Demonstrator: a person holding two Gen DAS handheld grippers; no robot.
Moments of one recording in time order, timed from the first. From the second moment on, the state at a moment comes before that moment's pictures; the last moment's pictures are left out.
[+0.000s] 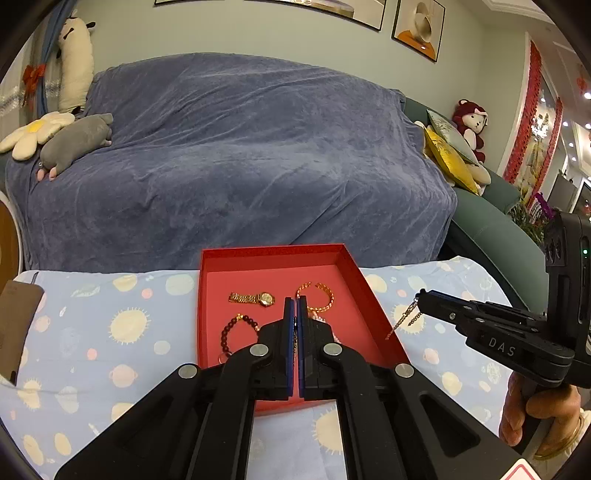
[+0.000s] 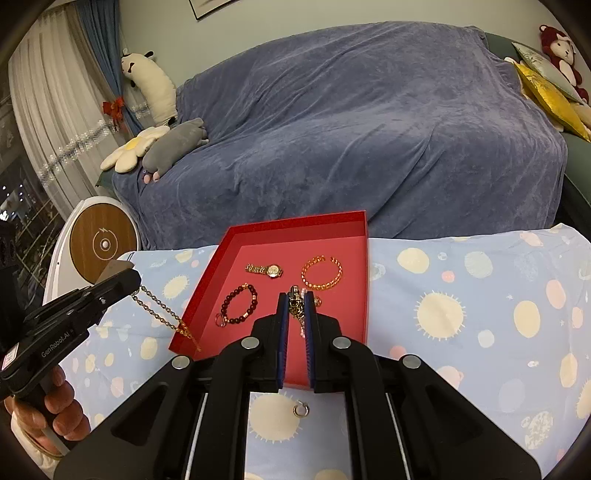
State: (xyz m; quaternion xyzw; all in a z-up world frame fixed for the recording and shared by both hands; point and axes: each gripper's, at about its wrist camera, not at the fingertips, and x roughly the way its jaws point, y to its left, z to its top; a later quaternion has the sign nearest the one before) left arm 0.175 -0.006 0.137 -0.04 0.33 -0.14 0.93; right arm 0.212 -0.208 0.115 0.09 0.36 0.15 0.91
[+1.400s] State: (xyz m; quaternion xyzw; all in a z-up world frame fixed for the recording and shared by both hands) left arm 0.074 0.018 0.025 -0.04 0.44 -0.09 0.89; right arm 0.110 -0.214 0.037 0.09 0.43 0.15 0.89
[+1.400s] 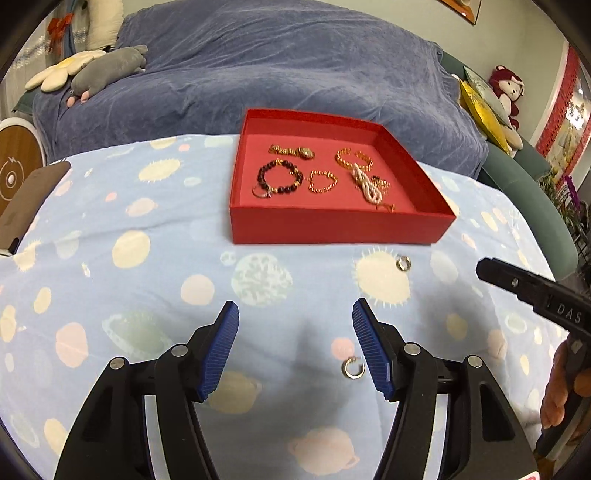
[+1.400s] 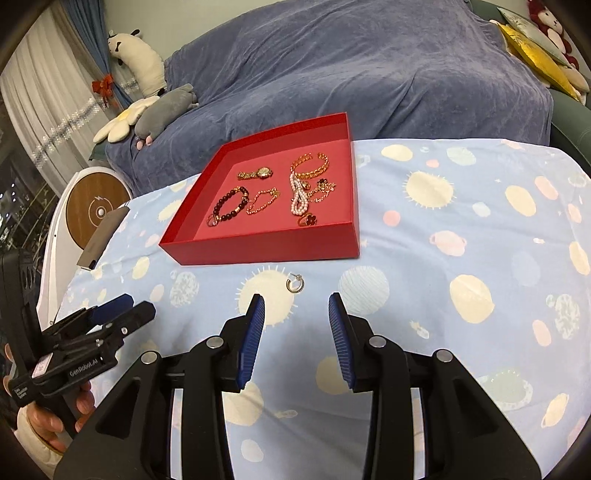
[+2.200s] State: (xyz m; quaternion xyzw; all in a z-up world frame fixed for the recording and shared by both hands) left arm 0.058 -0.029 -0.019 0.03 0.47 -0.12 0.88; right arm 0.114 -0.194 0.019 0.06 0.45 0.16 0.88
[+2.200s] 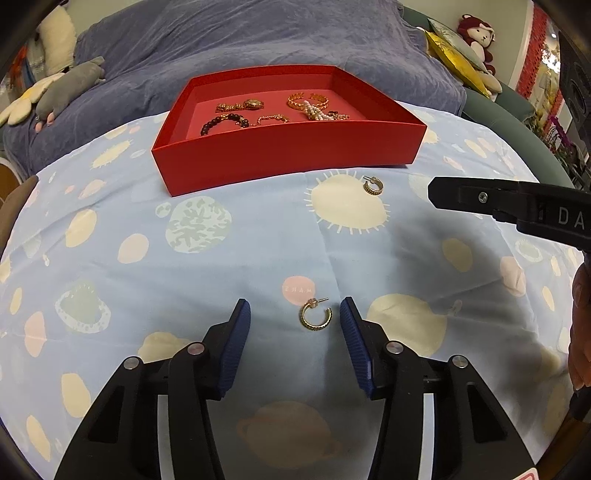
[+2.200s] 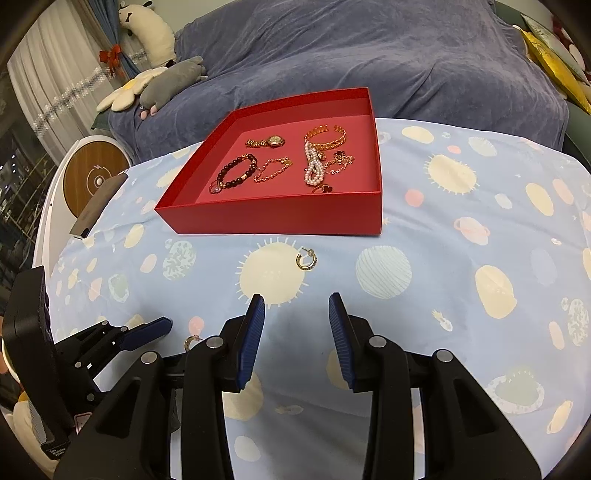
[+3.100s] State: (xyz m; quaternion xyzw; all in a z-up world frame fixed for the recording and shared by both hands) left arm 0.095 0.014 -0.003 -0.03 0.46 -0.08 0.89; right arm 0.152 -0.168 -0.003 0.02 0.45 0.15 0.88
